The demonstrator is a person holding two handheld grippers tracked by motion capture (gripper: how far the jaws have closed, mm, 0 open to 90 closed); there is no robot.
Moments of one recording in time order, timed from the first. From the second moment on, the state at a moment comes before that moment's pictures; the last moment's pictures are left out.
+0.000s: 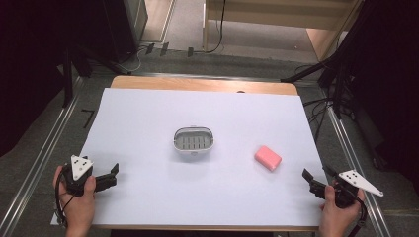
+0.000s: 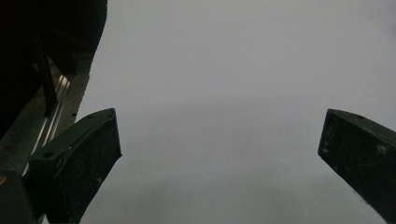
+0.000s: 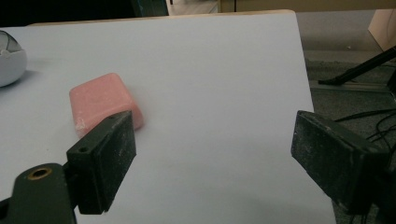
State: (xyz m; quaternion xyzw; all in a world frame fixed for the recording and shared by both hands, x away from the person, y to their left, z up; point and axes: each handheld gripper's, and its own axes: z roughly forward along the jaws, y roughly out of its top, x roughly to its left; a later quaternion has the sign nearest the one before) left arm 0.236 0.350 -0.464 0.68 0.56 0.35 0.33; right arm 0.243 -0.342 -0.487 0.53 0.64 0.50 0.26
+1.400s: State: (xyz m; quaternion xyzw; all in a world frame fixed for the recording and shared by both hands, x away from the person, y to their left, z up) left arm 0.235 0.348 -0.465 0.68 0.55 0.36 0.33; right arm 0.293 -0.290 -0.456 0.46 0.83 0.28 0.16
